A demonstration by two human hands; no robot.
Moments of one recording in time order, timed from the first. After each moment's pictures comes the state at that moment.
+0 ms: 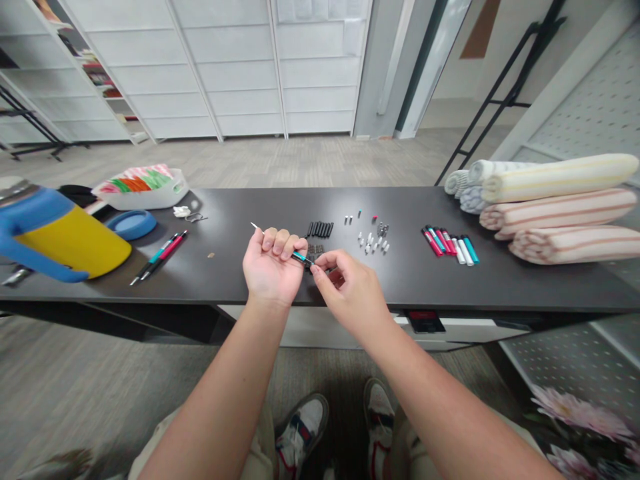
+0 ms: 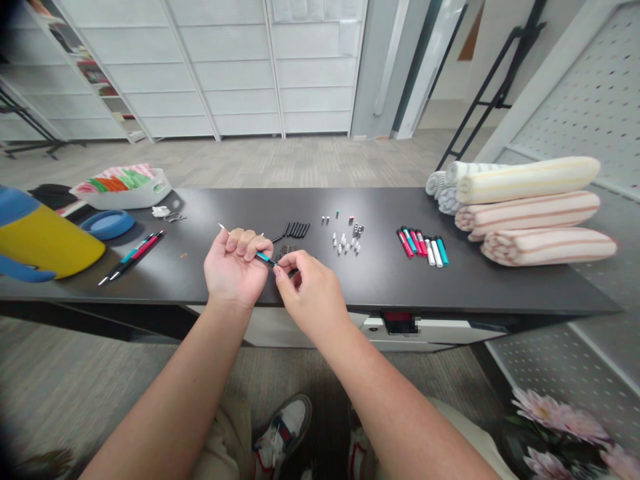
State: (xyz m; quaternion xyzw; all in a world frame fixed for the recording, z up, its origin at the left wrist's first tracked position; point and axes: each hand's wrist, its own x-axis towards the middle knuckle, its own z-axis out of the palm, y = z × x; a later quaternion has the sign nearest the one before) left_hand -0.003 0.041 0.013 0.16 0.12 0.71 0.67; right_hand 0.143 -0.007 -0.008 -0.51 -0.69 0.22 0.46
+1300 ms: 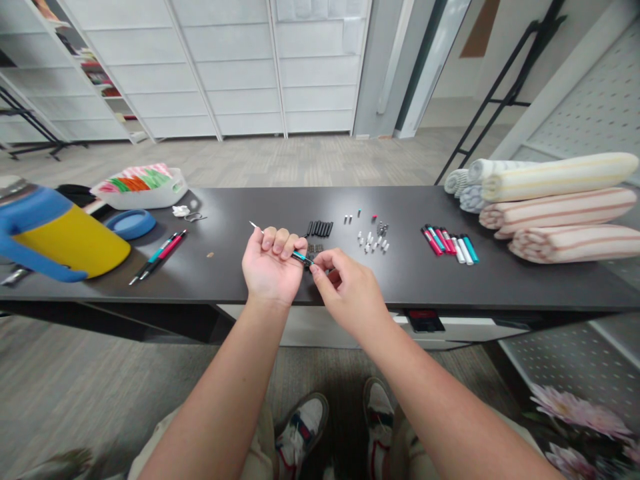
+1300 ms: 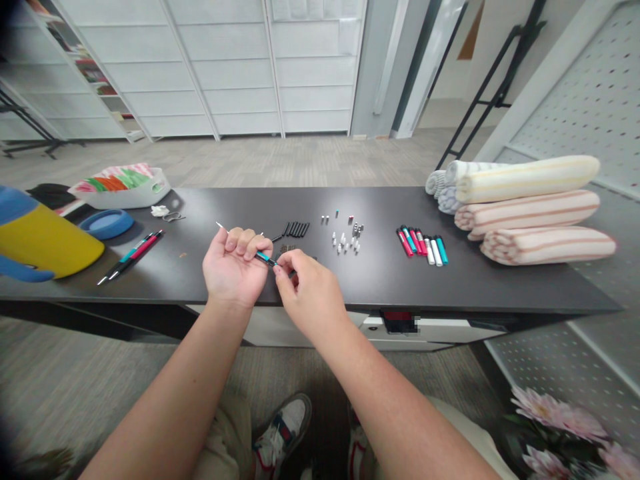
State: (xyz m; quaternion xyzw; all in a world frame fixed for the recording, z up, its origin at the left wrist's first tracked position) left_hand -0.001 0.040 0.014 0.17 0.14 0.71 0.67; right_hand 0.144 -0.008 -0.003 -0.50 -0.72 0.20 0.43
